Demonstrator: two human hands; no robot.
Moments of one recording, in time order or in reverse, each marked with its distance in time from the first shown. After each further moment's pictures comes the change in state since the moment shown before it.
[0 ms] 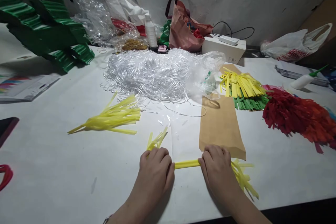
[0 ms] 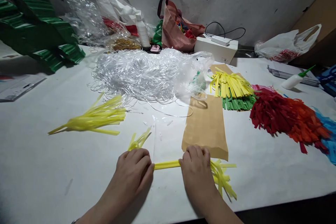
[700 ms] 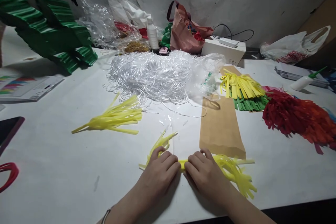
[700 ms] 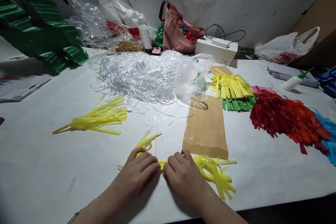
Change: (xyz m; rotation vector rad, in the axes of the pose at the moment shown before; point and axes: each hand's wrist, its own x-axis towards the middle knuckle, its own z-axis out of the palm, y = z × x) left_hand 0.003 -0.009 0.004 -0.121 0.046 0.340; right_hand 0.014 -0.014 0.005 0.038 -0.046 -0.443
